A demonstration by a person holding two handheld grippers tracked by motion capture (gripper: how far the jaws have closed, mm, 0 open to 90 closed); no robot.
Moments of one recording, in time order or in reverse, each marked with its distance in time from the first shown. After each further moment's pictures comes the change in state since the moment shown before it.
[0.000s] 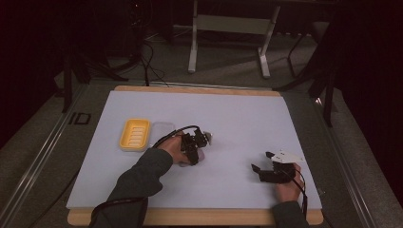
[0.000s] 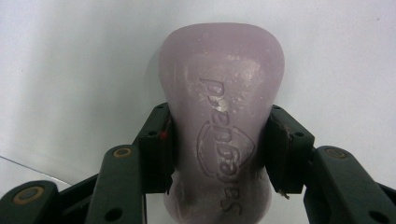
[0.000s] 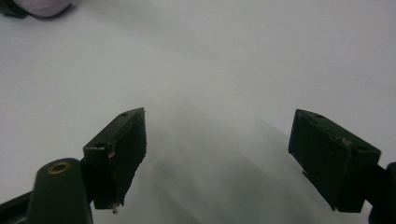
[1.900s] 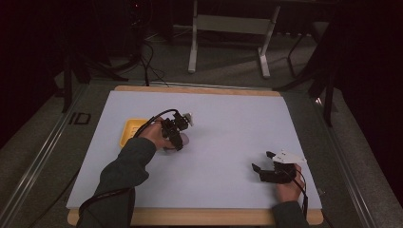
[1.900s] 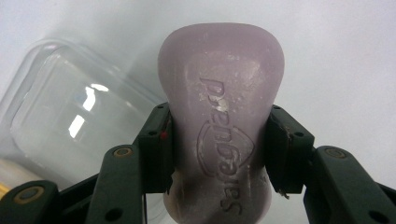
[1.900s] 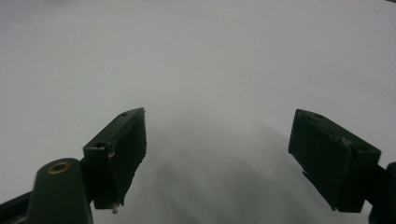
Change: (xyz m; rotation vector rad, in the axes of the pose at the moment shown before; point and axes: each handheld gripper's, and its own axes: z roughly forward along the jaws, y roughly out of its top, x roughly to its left) left arm 0.051 -0.045 -0.040 -0.053 0.004 -0.200; right arm -0.001 -0.001 -0.002 -0.018 -0.004 0.004
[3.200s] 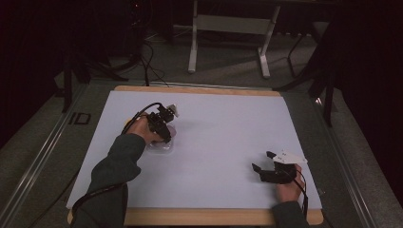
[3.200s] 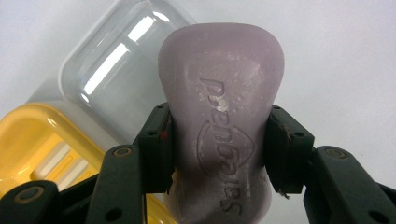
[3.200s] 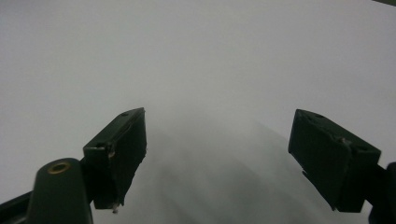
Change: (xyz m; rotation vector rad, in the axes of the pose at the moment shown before) left arm 0.039 -0.026 -0.007 -0.021 0.032 -0.173; right arm 0.000 0.000 -0.001 -0.013 0.003 0.002
